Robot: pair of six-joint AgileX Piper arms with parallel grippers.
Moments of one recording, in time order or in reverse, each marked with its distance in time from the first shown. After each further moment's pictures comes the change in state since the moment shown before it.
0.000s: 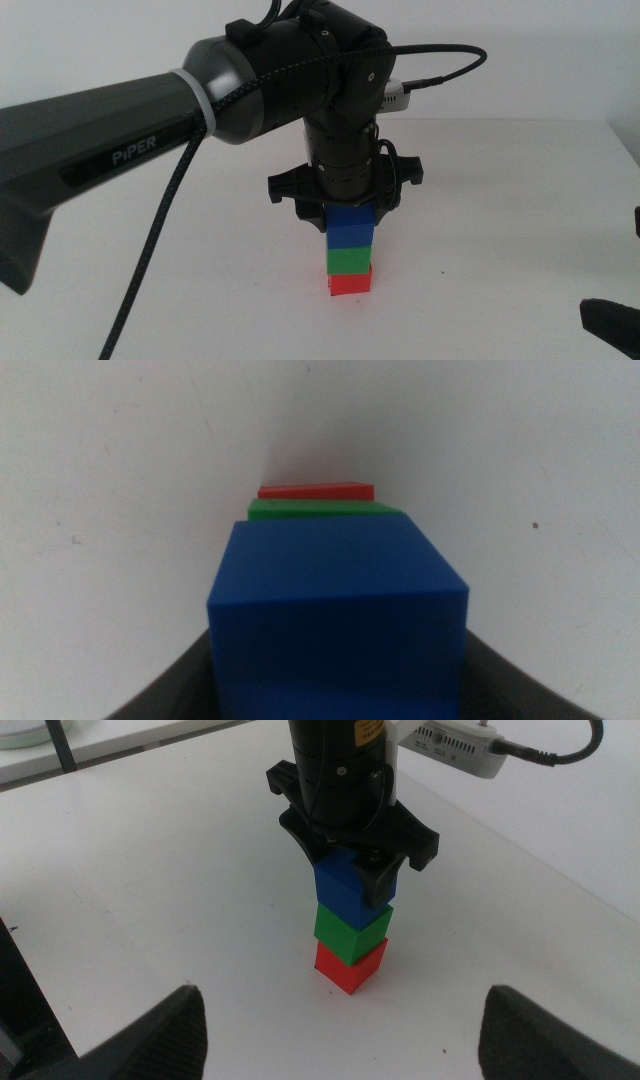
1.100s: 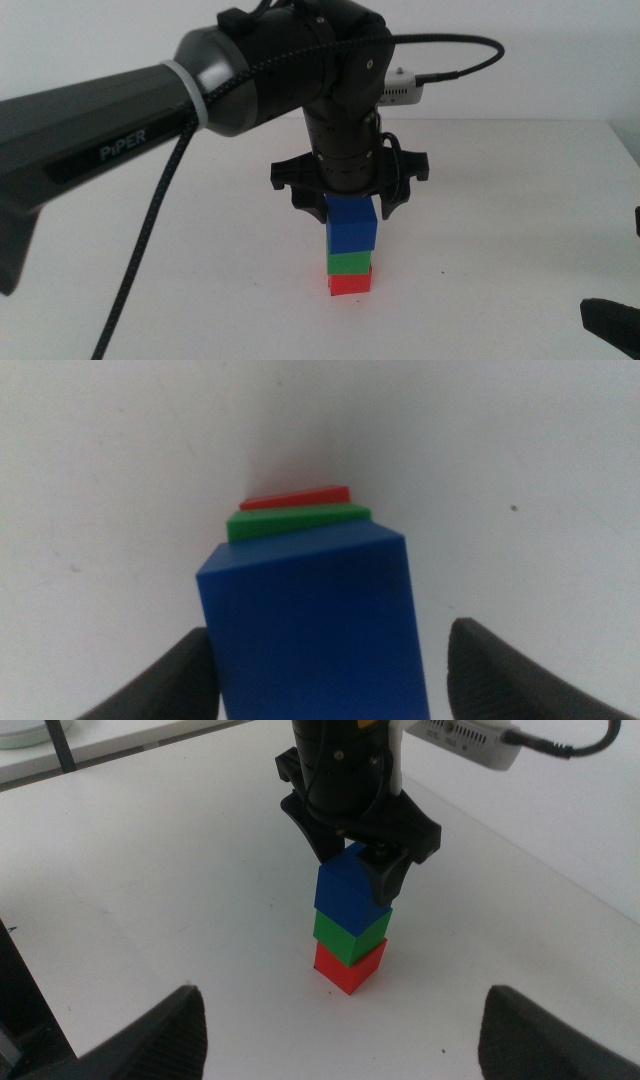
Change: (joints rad) left arm 0.000 -0.012 -0.019 -0.014 -0.002 0.113; right arm 0.000 0.000 0.000 0.000 0.000 0.000
